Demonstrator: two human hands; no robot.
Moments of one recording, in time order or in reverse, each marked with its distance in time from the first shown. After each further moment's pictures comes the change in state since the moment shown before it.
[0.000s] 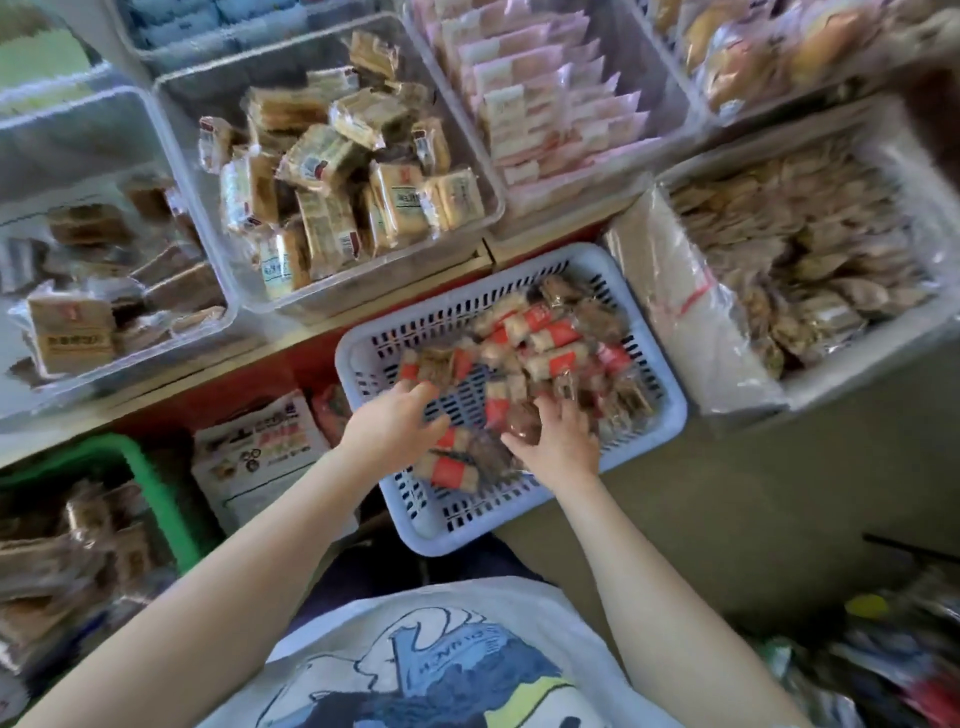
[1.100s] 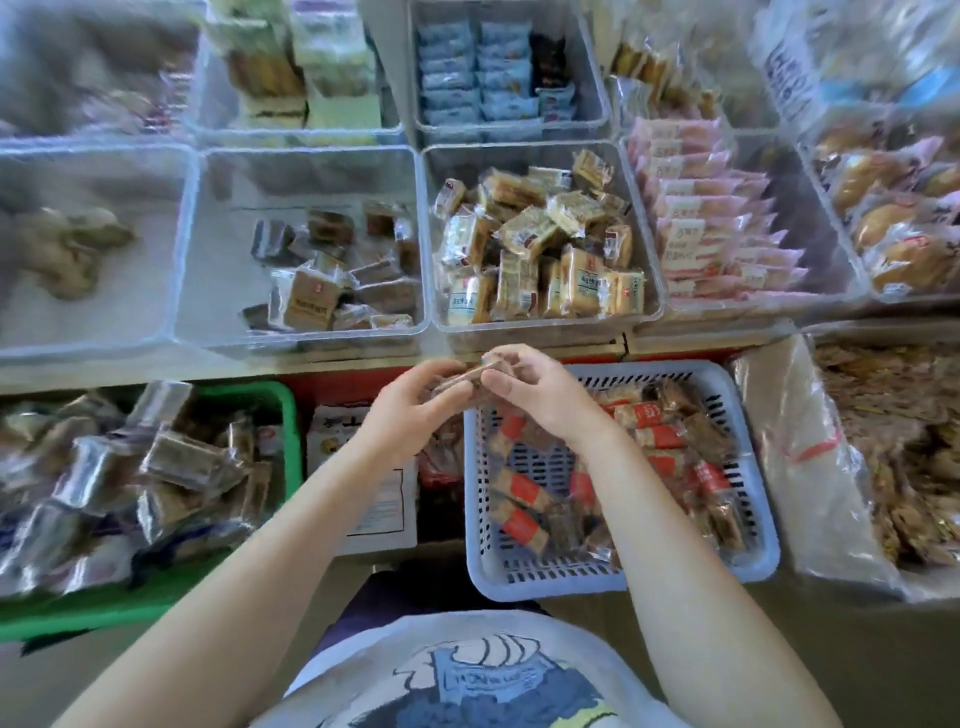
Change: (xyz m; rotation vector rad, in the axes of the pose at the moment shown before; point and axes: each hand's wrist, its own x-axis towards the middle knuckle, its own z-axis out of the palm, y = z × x) left_hand -0.088 -0.082 -0.049 -0.967 0.514 -0.134; right_hand -0.046 -0.188 -0.105 0.596 -0.278 -0.699
